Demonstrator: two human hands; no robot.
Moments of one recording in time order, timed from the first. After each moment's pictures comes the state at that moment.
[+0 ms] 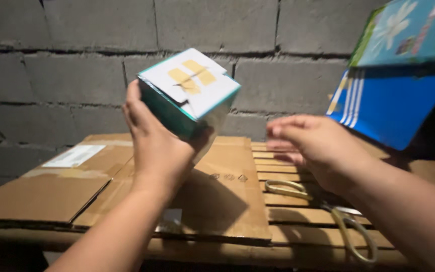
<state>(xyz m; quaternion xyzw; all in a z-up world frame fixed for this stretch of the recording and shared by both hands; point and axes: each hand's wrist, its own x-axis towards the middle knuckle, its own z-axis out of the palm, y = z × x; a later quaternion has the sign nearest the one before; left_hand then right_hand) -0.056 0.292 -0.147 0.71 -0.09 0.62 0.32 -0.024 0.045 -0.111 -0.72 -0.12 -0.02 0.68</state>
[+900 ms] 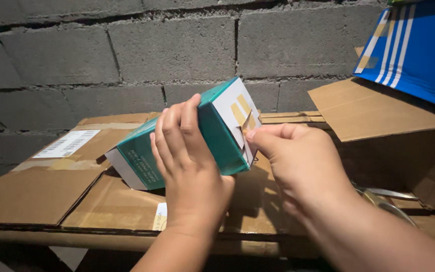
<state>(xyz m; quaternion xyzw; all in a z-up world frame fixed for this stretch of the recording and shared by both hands) -0.053 0.241 -0.203 0.79 -0.06 0.58 0.17 -0.027 0.106 -0.171 -0.64 0.00 -0.06 0.76</state>
